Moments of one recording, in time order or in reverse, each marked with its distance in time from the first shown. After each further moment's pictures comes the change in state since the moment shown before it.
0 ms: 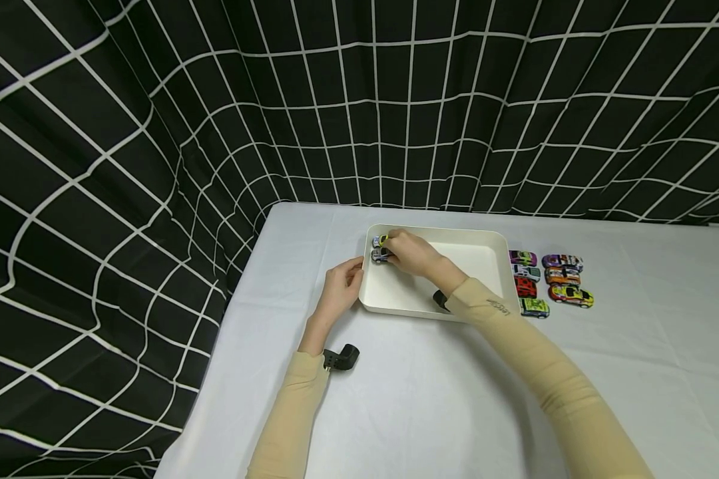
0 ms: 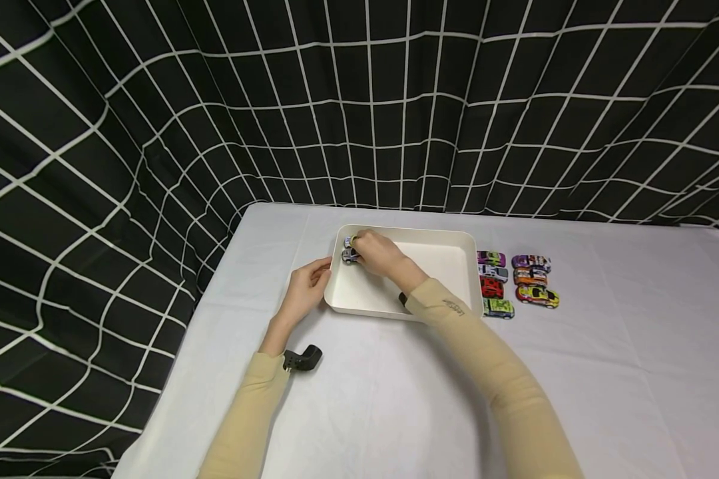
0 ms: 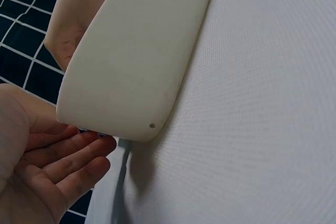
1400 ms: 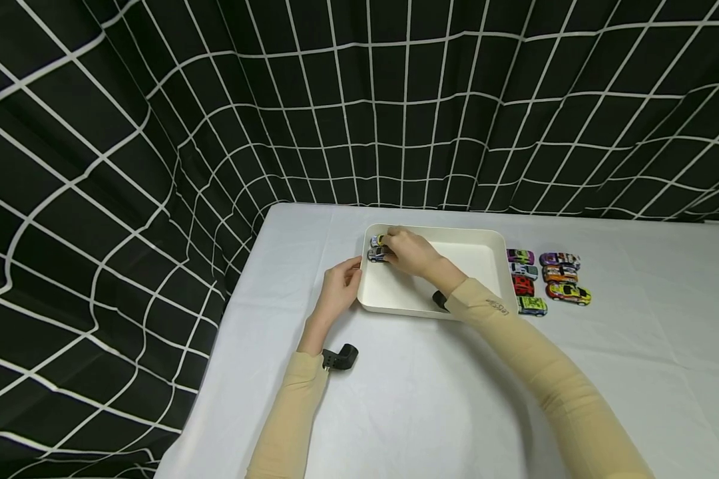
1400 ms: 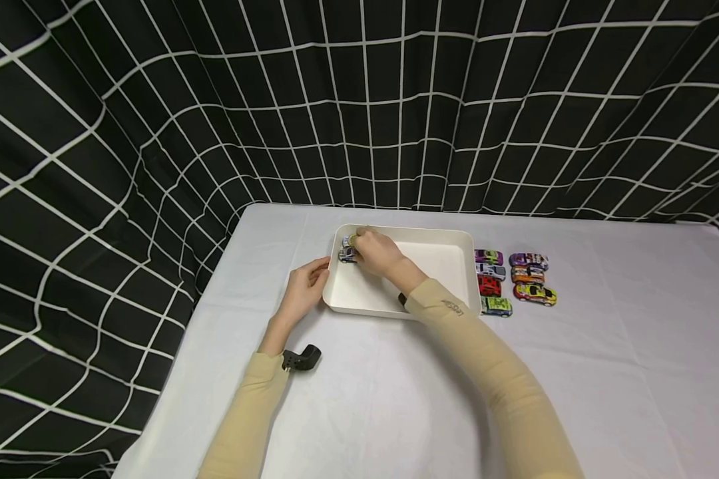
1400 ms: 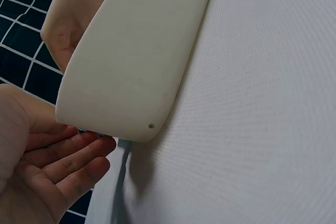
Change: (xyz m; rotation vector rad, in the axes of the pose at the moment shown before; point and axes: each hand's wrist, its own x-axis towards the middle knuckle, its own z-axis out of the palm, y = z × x) left_hand 0.000 0.001 0.000 0.009 0.000 -0.001; right_hand -0.004 -0.001 -0.001 -0.001 0.062 0.038
